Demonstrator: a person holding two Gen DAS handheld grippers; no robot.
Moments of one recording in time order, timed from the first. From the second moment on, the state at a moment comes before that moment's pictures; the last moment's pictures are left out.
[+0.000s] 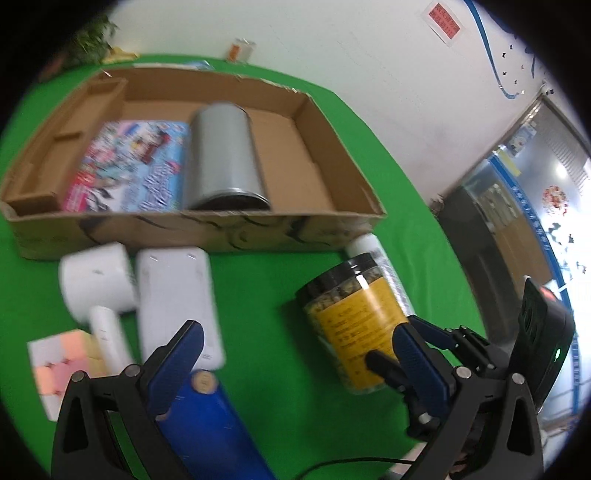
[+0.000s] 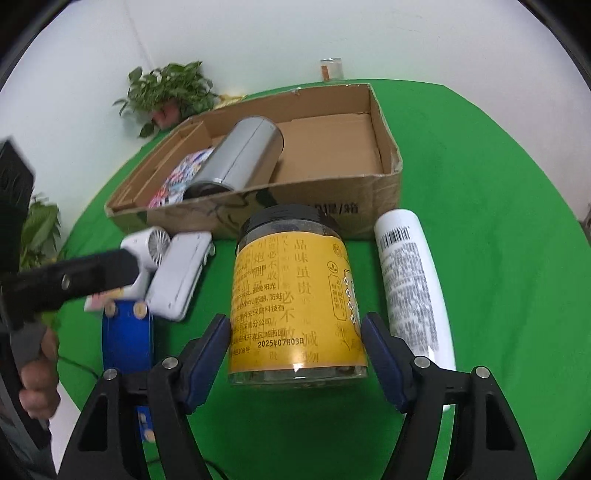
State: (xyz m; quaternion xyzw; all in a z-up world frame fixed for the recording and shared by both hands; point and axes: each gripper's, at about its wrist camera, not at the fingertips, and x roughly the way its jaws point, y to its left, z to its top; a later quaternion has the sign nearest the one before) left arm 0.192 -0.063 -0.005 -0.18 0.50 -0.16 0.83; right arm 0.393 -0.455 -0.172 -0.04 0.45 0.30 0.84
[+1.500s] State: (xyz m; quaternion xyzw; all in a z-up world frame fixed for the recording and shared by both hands) left arm 0.216 -0.091 -0.052 -0.20 0.61 -0.18 0.75; right arm 0.391 -0.437 -0.204 0.11 0.55 0.42 0.71
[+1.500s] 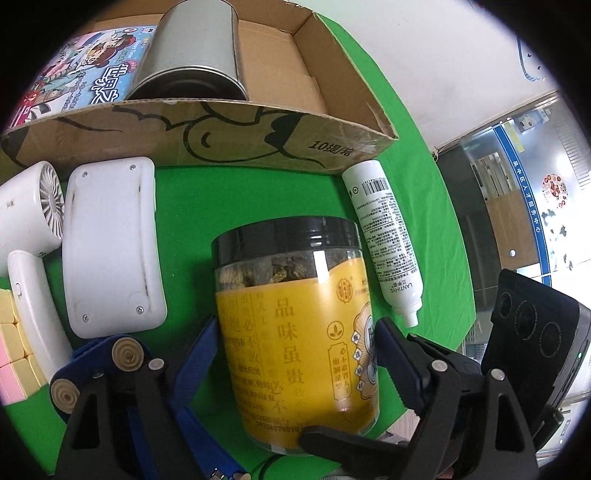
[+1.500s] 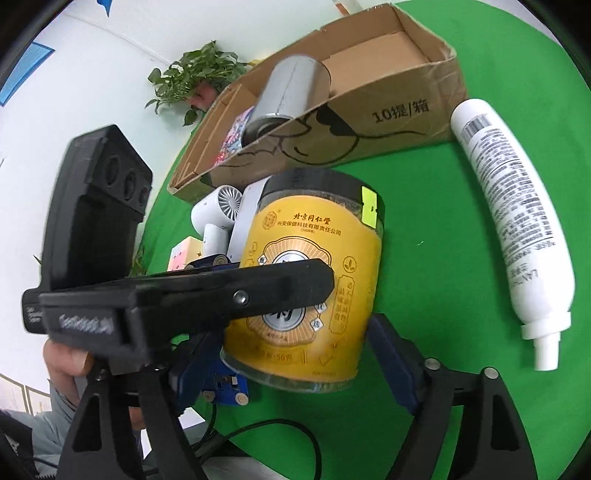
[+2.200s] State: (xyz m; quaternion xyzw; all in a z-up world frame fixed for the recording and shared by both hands) left arm 0.216 -0.087 0.011 -0.20 0.50 -0.19 0.82; right arm 0.386 -0.421 -0.140 0.02 0.45 0.39 0.80
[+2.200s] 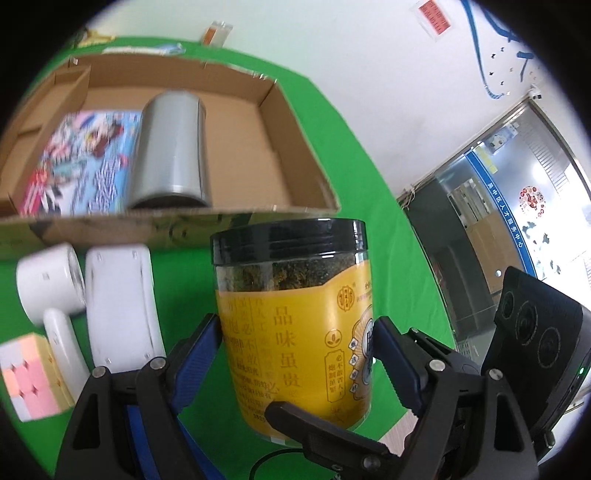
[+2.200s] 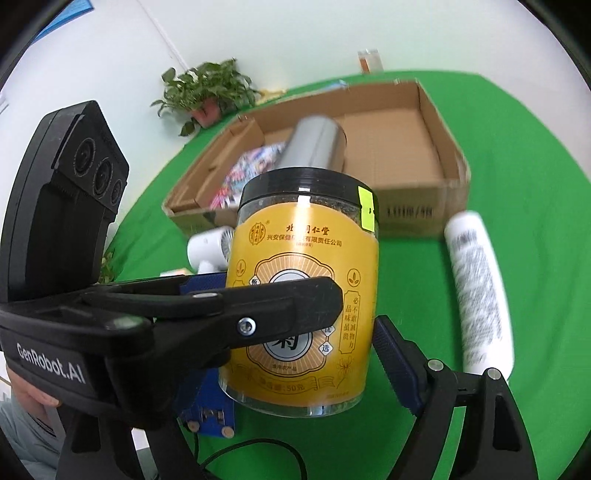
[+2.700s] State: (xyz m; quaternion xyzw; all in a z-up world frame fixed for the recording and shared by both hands) left arm 0.252 -0.072 0.035 -0.21 0.47 -0.20 0.83; right arm 0.429 -0.406 -0.091 0.01 0.40 0.40 0.82
